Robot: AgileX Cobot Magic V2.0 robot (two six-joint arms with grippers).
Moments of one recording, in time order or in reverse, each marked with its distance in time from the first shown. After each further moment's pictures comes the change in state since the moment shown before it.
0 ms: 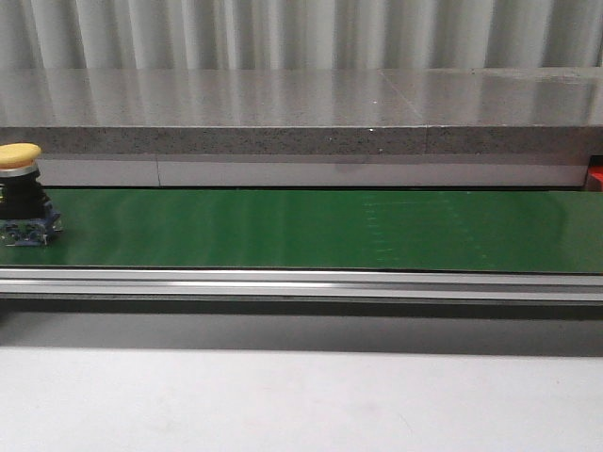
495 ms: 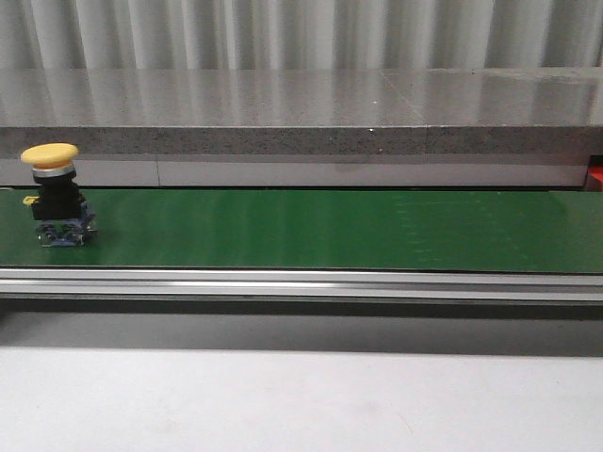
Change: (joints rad) left arm 0.000 0.000 0.000 -0.007 -0.004 0.133; right arm 0.000 0.000 0.000 0.000 0.000 0.000
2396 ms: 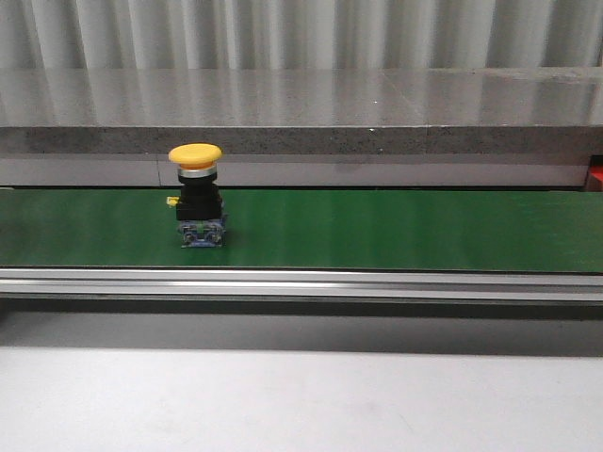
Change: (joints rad) left arm -0.526 -0.227 0.002 0.170 0.044 -0.356; right arm 0.000 0.000 0.000 0.000 0.000 0.000
